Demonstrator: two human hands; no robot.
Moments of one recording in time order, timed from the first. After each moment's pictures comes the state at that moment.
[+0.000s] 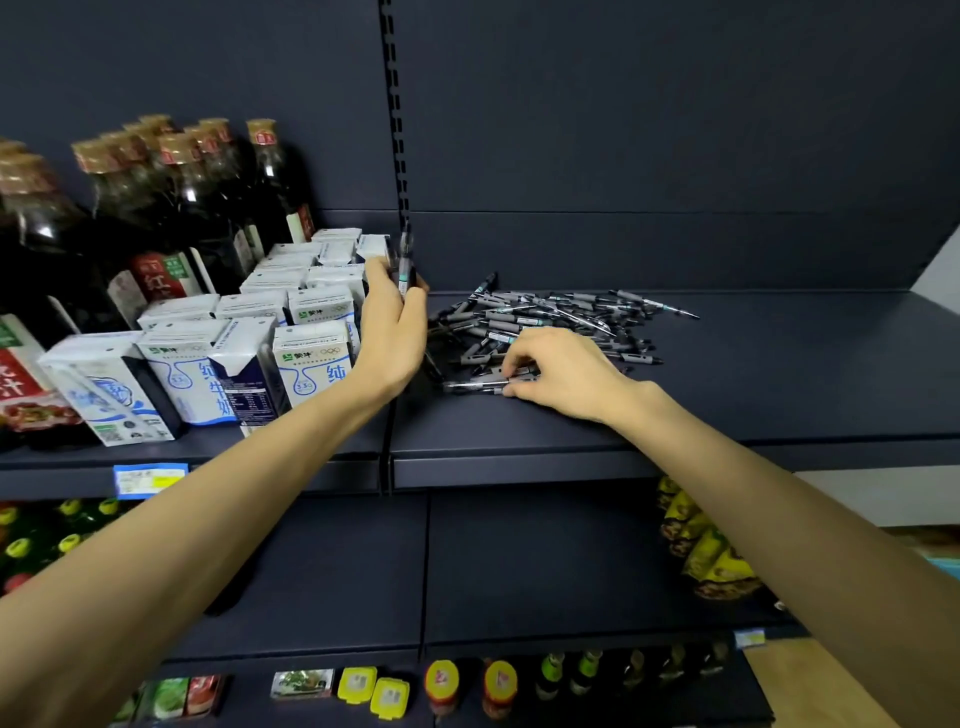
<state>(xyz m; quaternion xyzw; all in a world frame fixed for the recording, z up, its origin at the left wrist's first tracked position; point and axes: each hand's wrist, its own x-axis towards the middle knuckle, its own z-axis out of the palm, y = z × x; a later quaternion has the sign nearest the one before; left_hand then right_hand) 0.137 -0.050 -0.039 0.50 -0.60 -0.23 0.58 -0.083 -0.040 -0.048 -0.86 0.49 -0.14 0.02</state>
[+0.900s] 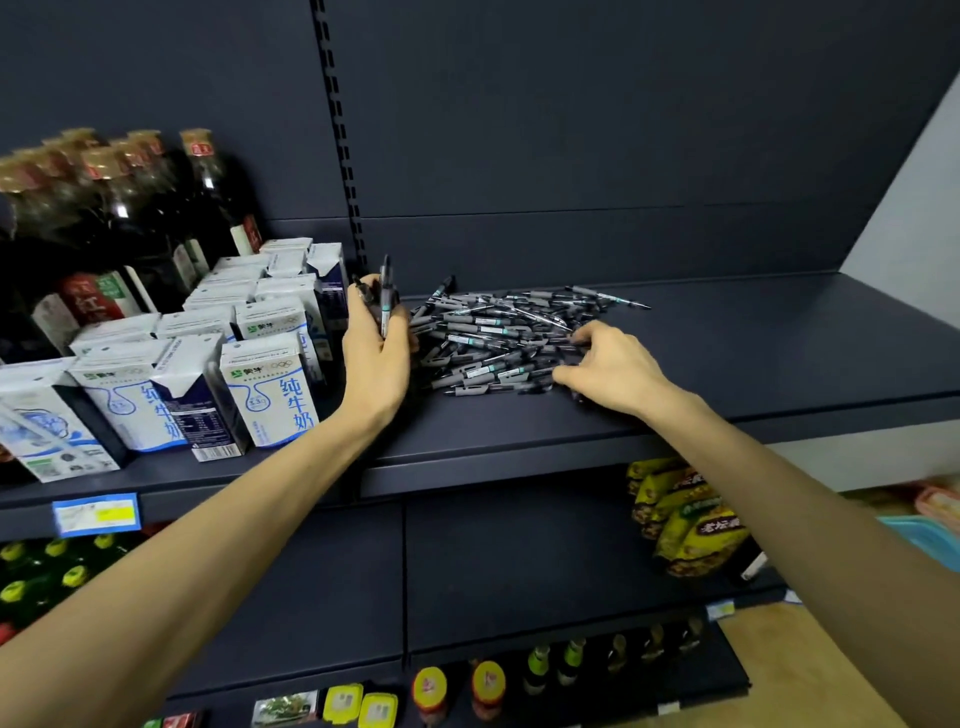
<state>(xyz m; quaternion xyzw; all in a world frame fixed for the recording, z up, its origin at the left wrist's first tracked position) 0.111 -0.047 -0.066 0.46 -0.58 -0.24 0.63 -0.150 -0.009 -0.041 -0.64 0.72 -0.22 0.15</state>
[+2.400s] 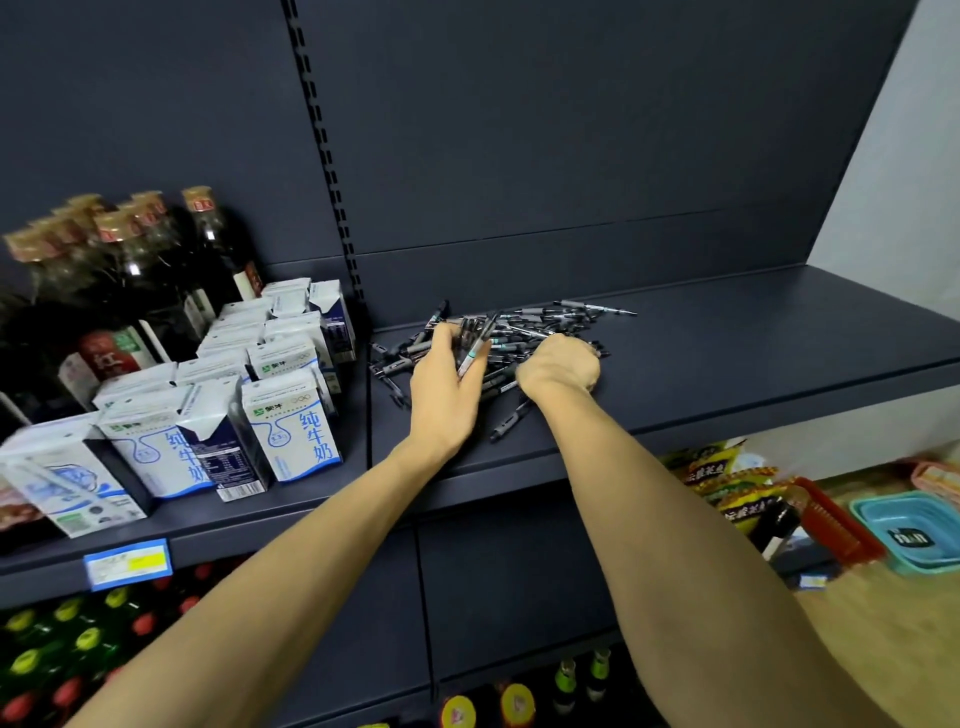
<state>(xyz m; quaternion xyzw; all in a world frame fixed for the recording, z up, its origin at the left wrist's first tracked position) 0.067 -0.025 -0.068 0.45 -0.70 -0.18 0.52 -0.073 -0.064 -0.047 -0.46 0.88 -0.08 0.08</state>
